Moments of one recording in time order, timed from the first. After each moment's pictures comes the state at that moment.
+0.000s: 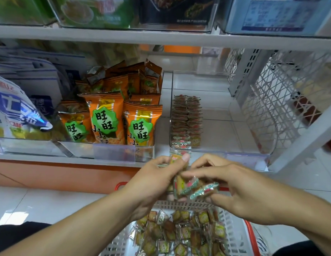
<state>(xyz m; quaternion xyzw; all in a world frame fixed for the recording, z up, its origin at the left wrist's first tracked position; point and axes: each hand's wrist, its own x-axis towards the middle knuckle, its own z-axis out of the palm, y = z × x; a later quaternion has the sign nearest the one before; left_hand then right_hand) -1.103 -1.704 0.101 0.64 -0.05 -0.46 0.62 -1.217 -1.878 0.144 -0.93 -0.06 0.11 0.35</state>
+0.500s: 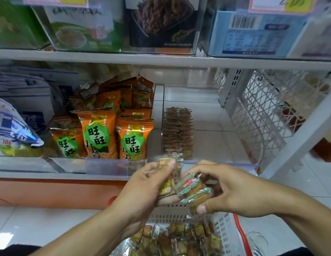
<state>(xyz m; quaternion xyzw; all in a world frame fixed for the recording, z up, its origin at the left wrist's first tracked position) -1.100 -1.703 0.101 0.56 -0.04 -0.43 0.71 -1.206 -1.898 0.143 -0.87 0.00 0.14 0.48</state>
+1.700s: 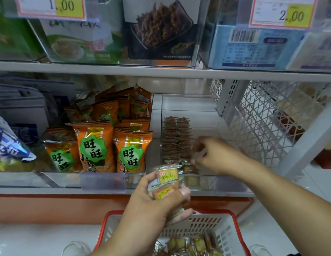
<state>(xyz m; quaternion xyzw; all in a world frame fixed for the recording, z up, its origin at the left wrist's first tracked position) -1.111 -1.708 0.102 0.52 -0.03 -0.40 0.75 -1.115 -1.936 0.121 -0.96 0.20 0.00 0.19</state>
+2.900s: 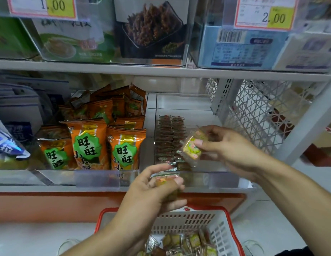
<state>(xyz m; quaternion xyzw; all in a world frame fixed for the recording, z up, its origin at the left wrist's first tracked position) -1.113 -1.714 0.114 0.53 -0.03 -0.39 0.75 -1.157 -1.927 0.158 -0.66 0.22 -0.09 0.71</state>
